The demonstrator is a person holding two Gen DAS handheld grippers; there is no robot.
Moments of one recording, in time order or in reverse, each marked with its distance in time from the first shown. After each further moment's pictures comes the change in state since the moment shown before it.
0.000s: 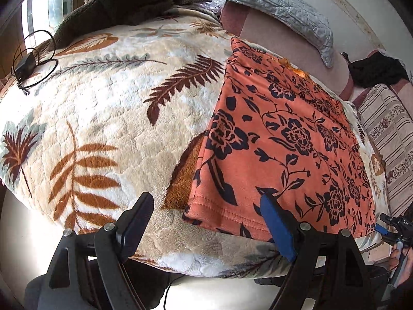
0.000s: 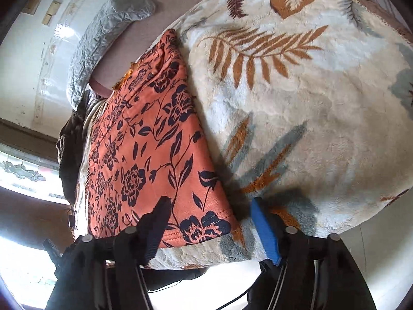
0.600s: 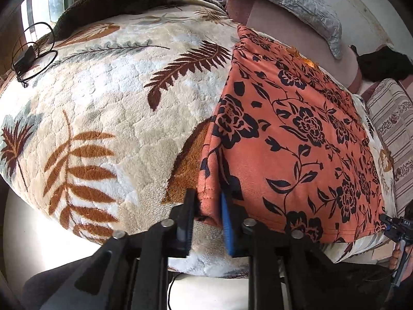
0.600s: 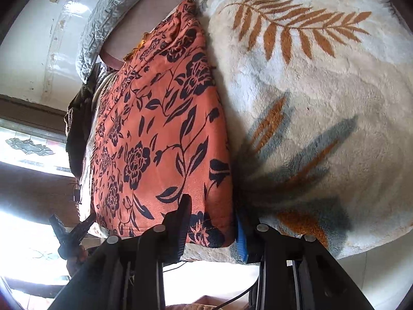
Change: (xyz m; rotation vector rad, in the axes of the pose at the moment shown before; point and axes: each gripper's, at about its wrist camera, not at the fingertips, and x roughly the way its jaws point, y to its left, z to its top) left arm 0.013 -0.001 -0.003 0.007 0.040 0.028; right arm 0.035 0.006 0.005 -0.069 0.127 0.065
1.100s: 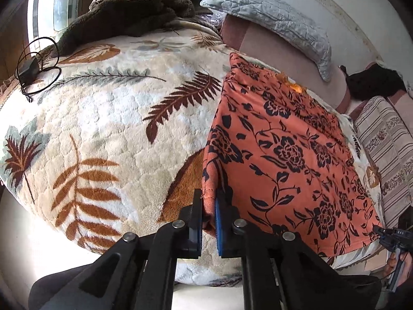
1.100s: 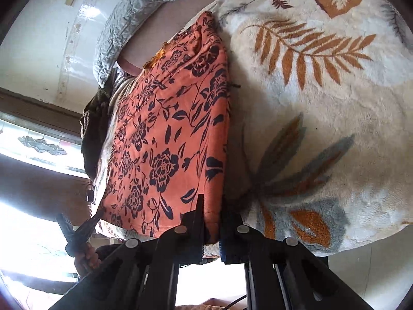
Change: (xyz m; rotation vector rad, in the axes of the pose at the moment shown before) left arm -0.031 -0.001 0.014 -0.033 -0.120 -0.053; right arm -0.026 0.016 0.003 -0.018 -0.038 0.064
